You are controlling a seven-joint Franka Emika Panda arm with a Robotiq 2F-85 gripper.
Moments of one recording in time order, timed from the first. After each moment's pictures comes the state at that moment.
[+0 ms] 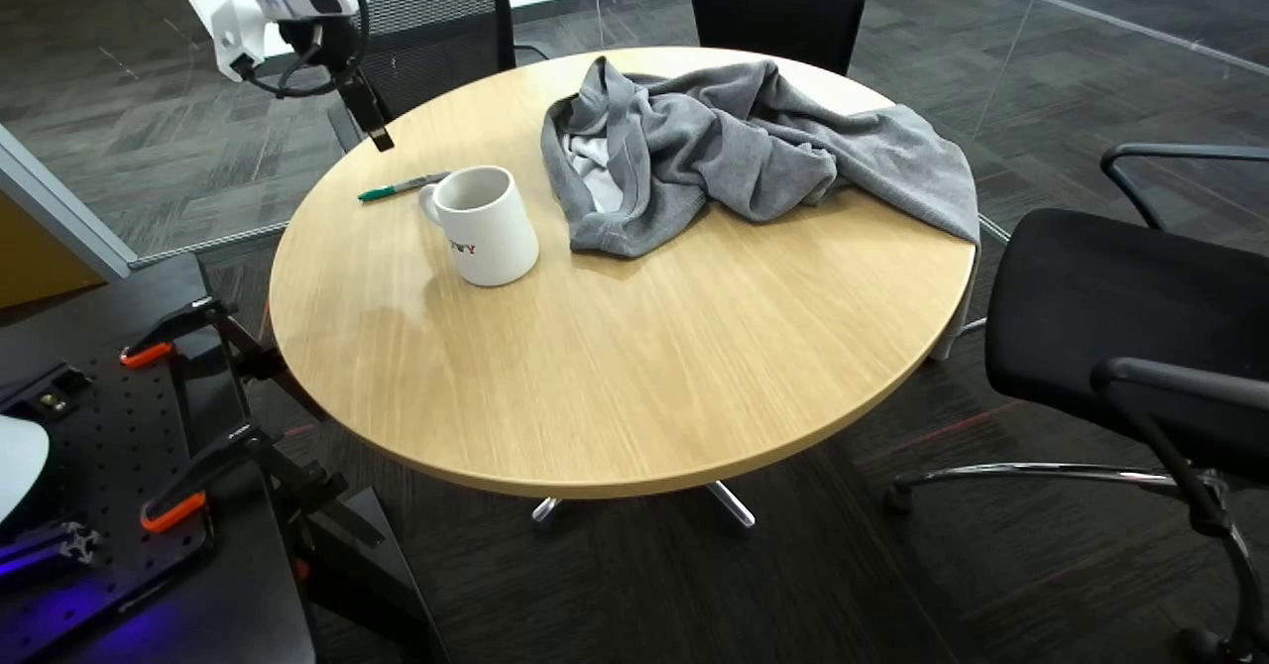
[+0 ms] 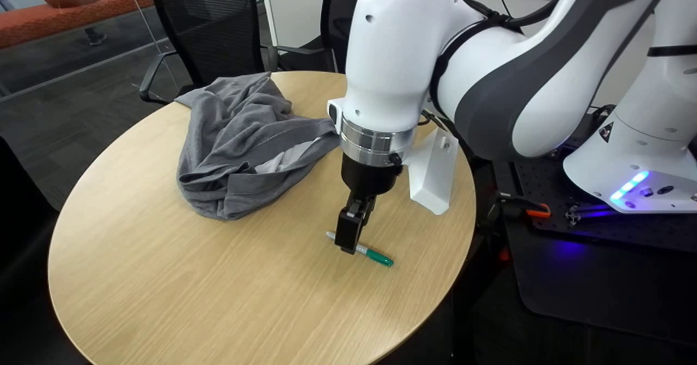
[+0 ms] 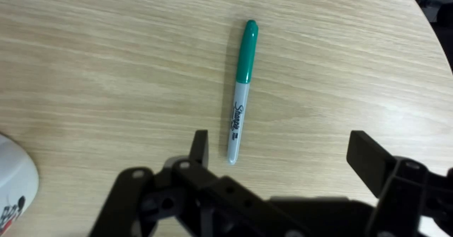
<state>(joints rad) 0.31 0.32 0.13 -2.41 0.02 2.86 0.59</state>
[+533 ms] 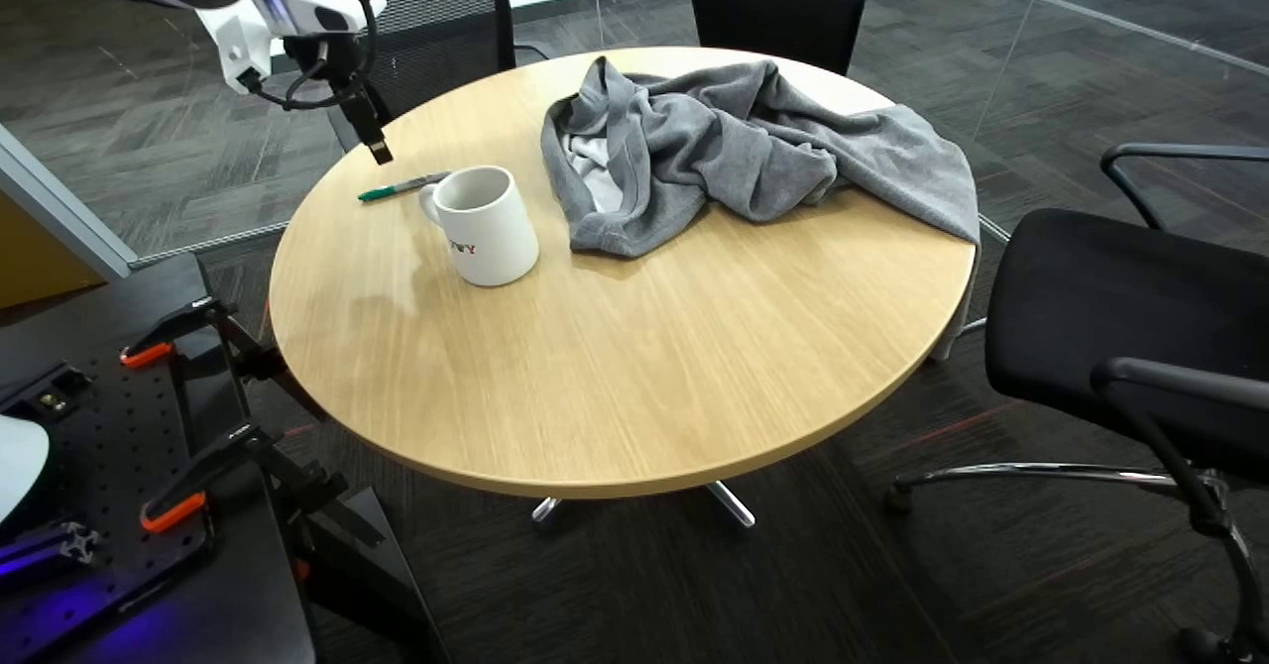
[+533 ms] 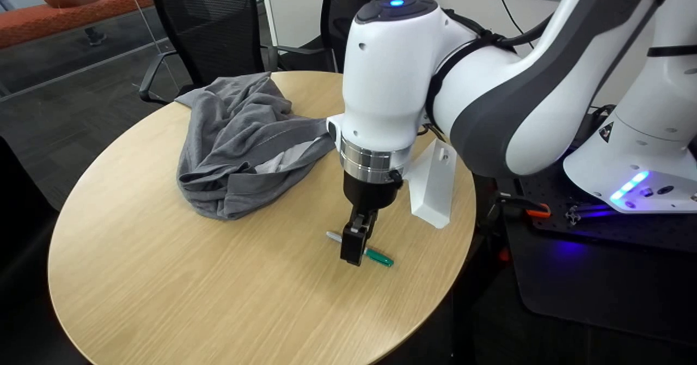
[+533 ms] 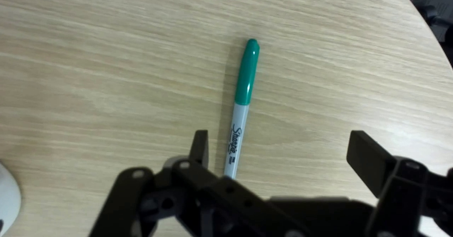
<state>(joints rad) 0.33 0.37 0.13 -2.38 0.02 2.84 0.57</state>
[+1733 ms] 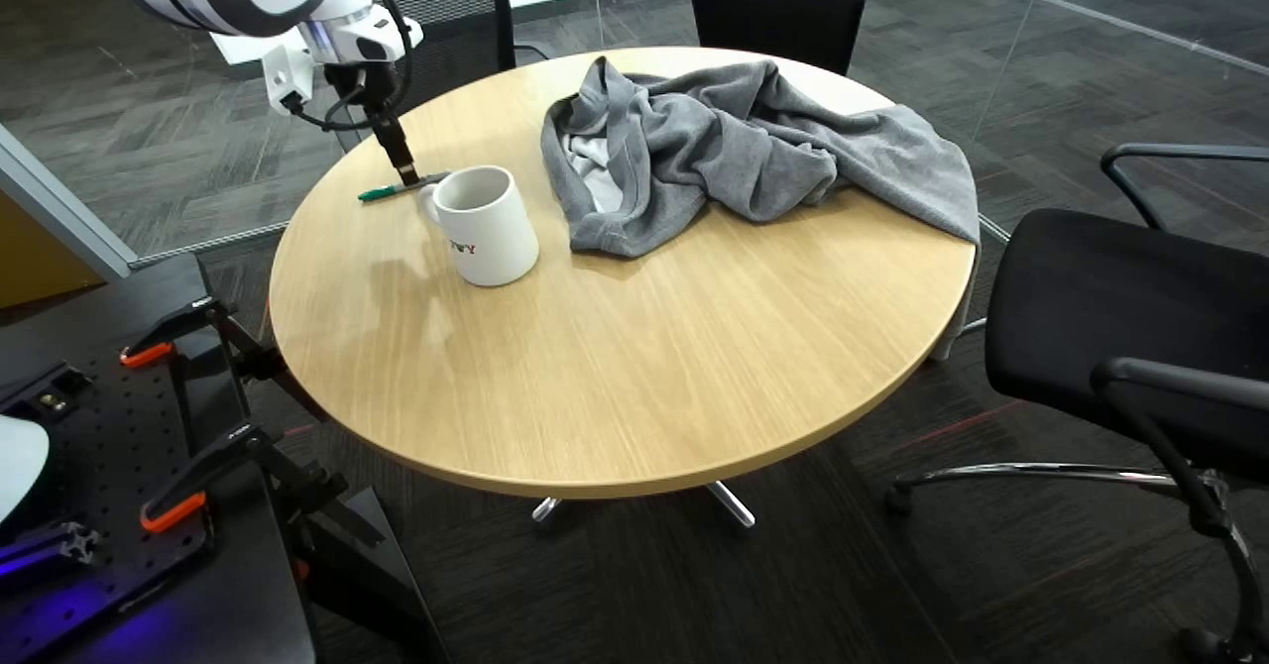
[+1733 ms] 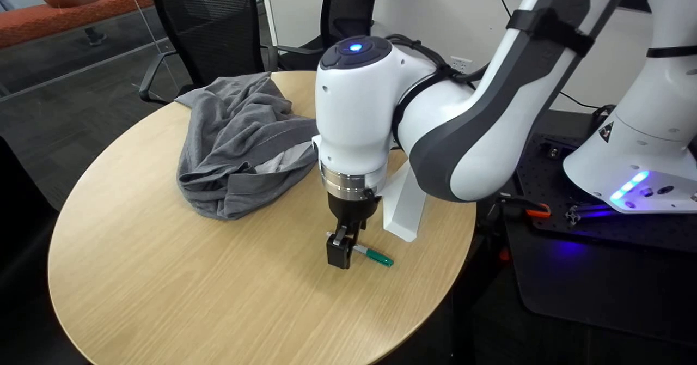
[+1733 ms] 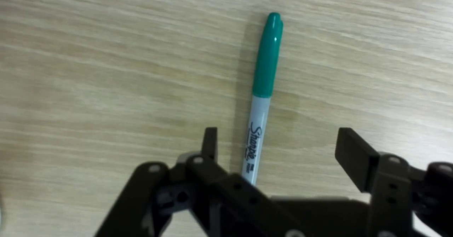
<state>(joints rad) 0.38 0.51 0.05 -2.26 0.03 2.80 0.57</state>
